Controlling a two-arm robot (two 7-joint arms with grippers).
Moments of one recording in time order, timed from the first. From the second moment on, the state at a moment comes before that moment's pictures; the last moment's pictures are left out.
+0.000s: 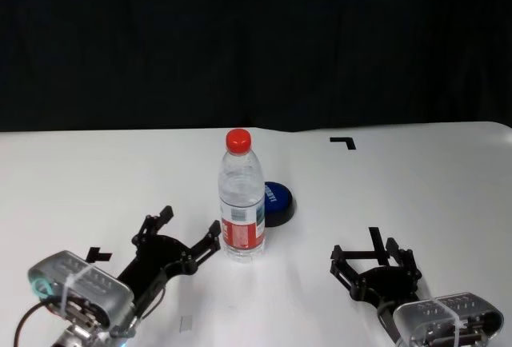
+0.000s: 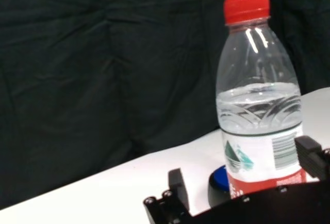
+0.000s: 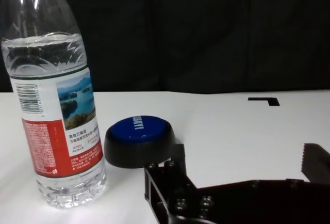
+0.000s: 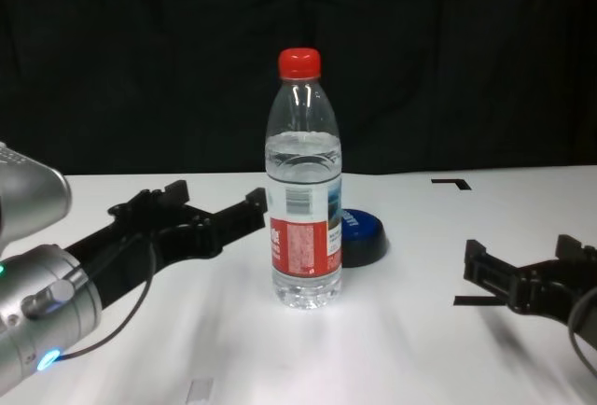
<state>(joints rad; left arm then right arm) -0.09 0.23 0.22 -1.48 -0.05 -0.16 -0.26 -0.06 0.16 -0.26 -1.64 0.19 -0.04 -0.06</state>
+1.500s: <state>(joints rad) -0.15 0.23 0.26 -1.42 -0.06 -0.19 -0.28 -0.06 0.16 -0.26 -1.64 0.19 -0.04 -0.06</state>
